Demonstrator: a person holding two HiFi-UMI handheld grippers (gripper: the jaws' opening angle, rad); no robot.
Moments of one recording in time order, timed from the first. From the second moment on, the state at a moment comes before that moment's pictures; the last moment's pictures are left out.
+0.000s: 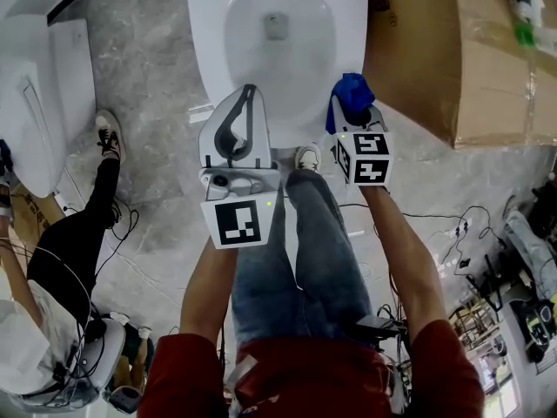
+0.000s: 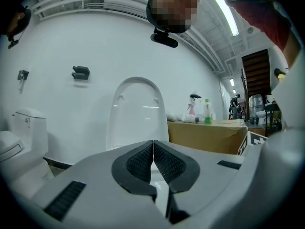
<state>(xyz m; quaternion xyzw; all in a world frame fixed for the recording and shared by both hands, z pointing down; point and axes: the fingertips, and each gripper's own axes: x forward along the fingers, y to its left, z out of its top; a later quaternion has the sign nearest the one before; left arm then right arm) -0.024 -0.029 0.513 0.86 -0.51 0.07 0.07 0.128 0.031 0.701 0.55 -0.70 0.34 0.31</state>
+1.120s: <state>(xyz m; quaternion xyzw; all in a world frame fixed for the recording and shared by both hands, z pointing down) -0.045 -0.092 0.521 0.85 -0.51 0.06 0.07 0.173 -0.192 0.702 0.61 -0.67 0.32 0.28</state>
